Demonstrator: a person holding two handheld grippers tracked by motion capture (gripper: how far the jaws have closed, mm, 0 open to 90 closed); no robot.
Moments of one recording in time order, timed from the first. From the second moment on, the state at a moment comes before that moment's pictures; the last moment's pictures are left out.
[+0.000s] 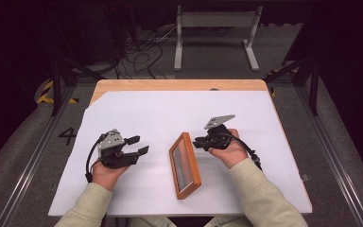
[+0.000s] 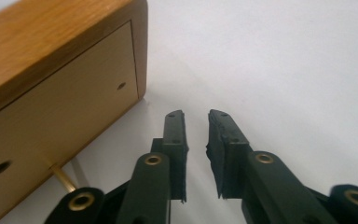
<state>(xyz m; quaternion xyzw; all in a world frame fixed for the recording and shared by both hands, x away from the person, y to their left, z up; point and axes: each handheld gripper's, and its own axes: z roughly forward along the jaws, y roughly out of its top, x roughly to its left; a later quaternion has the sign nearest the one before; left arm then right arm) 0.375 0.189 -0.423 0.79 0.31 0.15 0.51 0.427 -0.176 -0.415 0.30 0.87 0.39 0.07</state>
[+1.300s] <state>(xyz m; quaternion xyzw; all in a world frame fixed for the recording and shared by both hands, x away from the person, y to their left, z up) 0.376 0.190 -0.424 0.79 0.31 0.15 0.51 0.365 -0.147 -0.356 0.35 0.86 0.38 0.00</state>
